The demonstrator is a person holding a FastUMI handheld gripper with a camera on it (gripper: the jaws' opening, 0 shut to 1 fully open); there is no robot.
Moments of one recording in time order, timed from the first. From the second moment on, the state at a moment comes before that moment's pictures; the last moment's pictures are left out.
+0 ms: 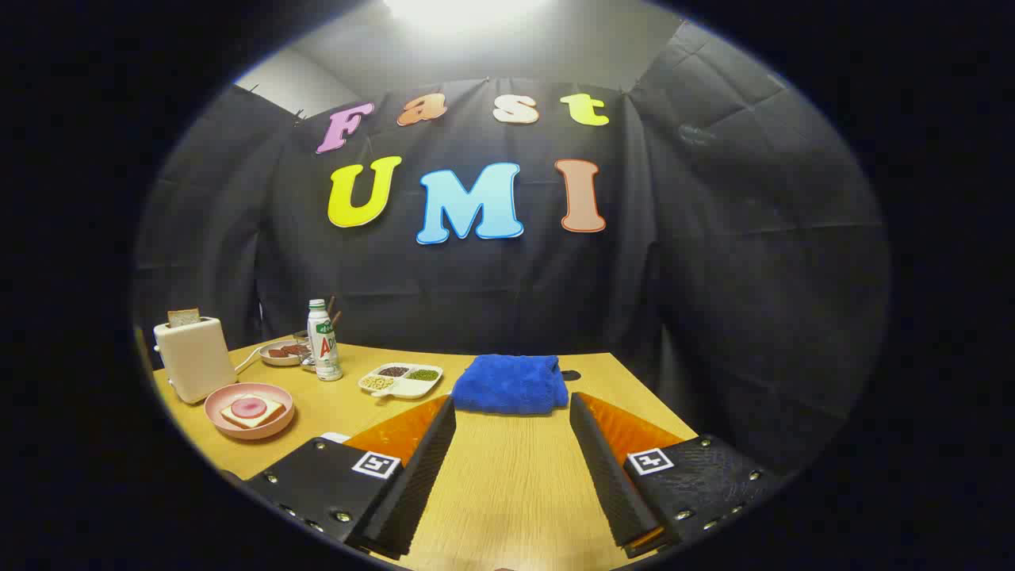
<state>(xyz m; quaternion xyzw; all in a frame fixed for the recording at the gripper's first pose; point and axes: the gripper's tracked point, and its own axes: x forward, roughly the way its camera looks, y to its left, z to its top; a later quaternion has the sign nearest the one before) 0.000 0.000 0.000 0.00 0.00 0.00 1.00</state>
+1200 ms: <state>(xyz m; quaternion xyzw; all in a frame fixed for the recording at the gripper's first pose) 0.003 0.128 -0.110 0.05 0.21 0.15 0.96</state>
